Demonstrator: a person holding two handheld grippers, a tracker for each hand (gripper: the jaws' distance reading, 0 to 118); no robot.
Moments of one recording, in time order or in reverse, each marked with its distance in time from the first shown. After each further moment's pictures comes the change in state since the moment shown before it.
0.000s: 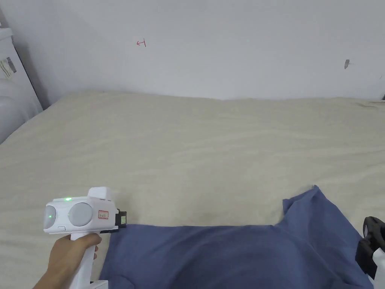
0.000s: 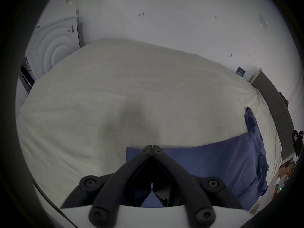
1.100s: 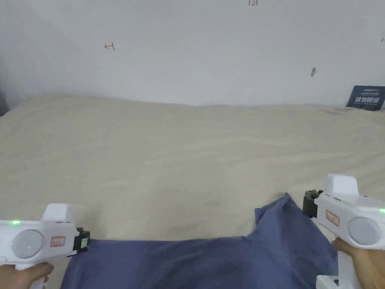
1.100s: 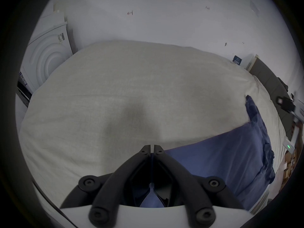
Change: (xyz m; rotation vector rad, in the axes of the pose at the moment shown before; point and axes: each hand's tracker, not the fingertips) left arm 0.005 -0.007 0.017 0.026 -0.019 -0.122; right arm 0.026 0.034 -0.179 -0.297 0.125 -0.076
